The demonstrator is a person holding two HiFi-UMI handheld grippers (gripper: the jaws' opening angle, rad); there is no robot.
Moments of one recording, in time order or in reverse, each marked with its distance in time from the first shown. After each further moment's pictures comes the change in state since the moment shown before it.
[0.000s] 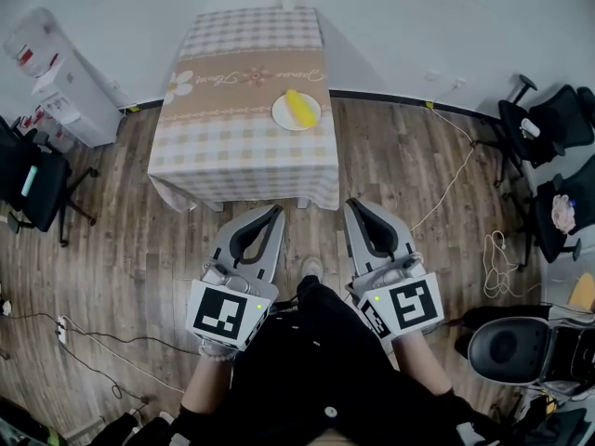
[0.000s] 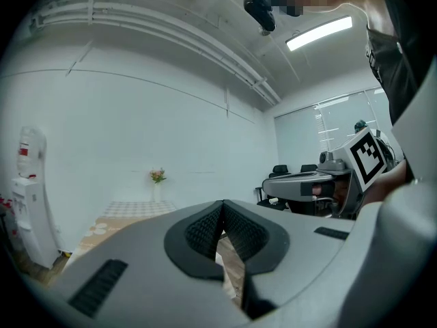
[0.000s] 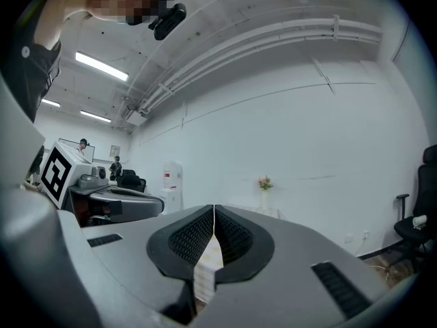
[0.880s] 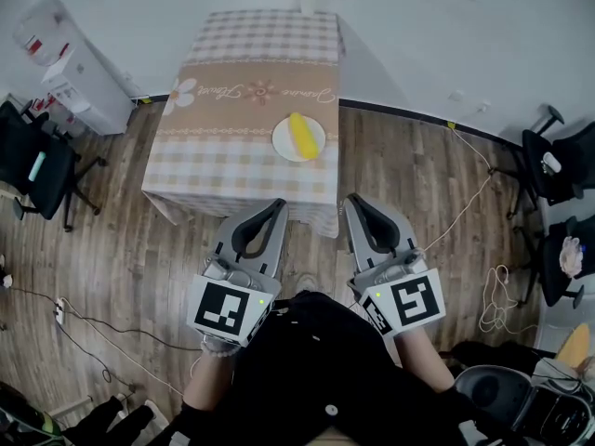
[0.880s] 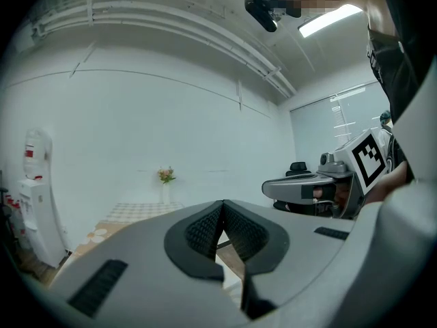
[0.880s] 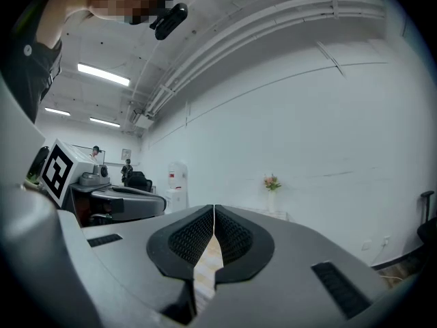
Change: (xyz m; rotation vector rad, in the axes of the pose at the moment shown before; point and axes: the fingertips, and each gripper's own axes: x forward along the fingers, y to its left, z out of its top) left arm 0.134 0.047 0.005 -0.007 0.025 0.111; right arm 0.103 -0.109 -0.002 0.007 0.002 0.120
